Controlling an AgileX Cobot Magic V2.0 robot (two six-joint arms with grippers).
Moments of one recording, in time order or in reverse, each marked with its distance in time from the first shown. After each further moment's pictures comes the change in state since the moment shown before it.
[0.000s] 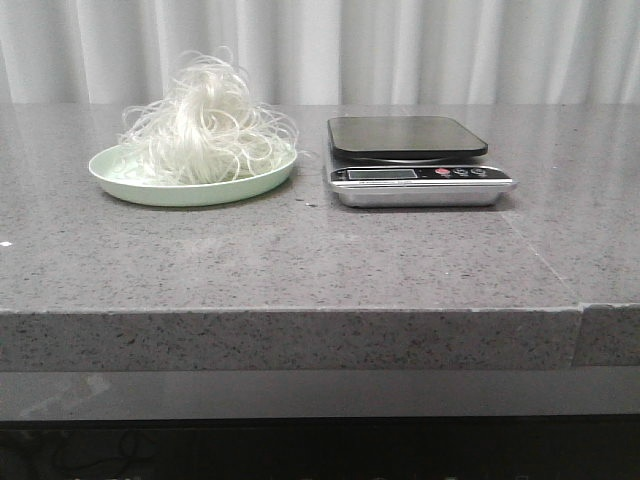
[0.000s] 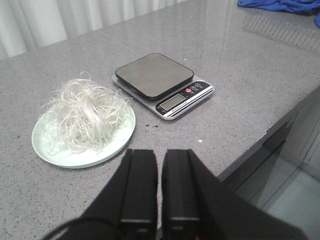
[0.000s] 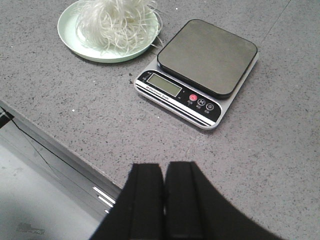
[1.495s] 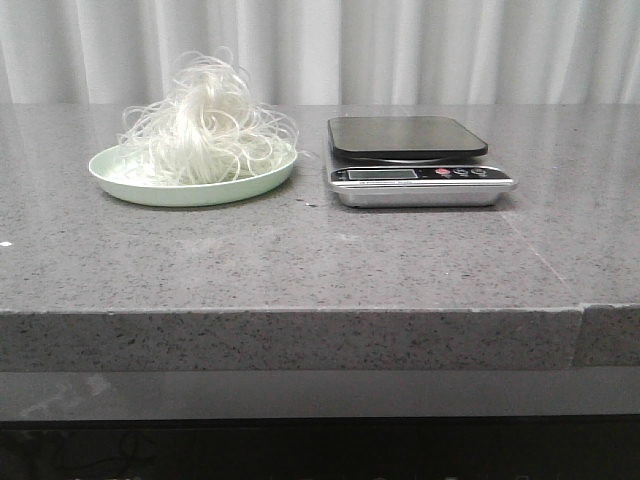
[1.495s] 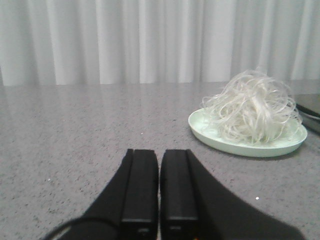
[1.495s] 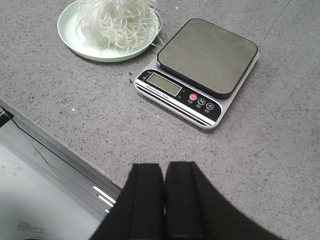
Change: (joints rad) left arm 0.565 -0.550 0.856 -0.044 -0.682 0.000; right arm 0.000 0.000 0.000 0.000 0.002 -0.002
